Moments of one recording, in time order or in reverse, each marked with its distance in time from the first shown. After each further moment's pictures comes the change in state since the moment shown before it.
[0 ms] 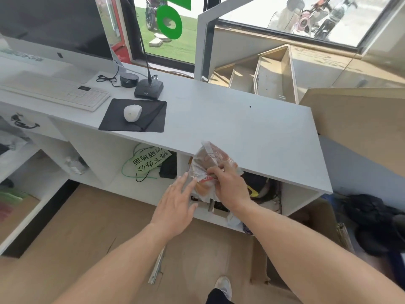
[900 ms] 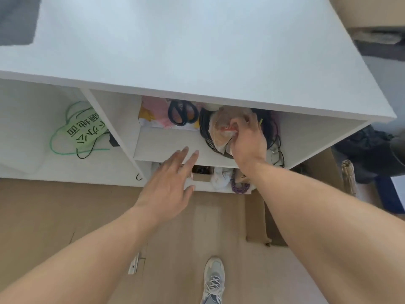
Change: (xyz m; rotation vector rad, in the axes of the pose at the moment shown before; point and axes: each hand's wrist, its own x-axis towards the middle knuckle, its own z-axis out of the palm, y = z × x) left_hand 0.116 -0.040 0.208 0.072 -0.221 0.249; right_hand 0.003 0.221 0.146 -0.136 0.183 0.532
